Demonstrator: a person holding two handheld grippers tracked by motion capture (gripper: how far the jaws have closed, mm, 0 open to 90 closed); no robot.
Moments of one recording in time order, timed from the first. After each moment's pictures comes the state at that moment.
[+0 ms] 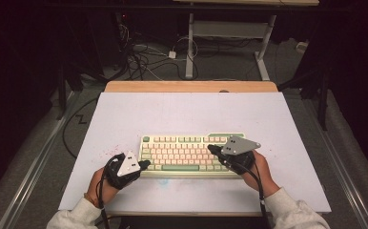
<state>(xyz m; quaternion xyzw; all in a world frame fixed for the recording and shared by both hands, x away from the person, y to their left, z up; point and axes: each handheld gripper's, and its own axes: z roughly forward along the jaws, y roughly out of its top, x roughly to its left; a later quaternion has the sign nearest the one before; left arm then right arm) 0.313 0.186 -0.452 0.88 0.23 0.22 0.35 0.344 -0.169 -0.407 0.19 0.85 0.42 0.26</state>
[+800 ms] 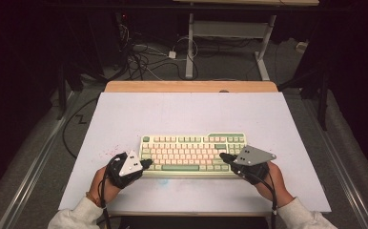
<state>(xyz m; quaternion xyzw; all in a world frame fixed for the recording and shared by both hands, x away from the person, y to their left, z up) 0.314 0.179 -0.447 0.88 0.22 0.22 0.36 0.322 -0.200 -0.417 0.20 0.85 0.41 0.26</state>
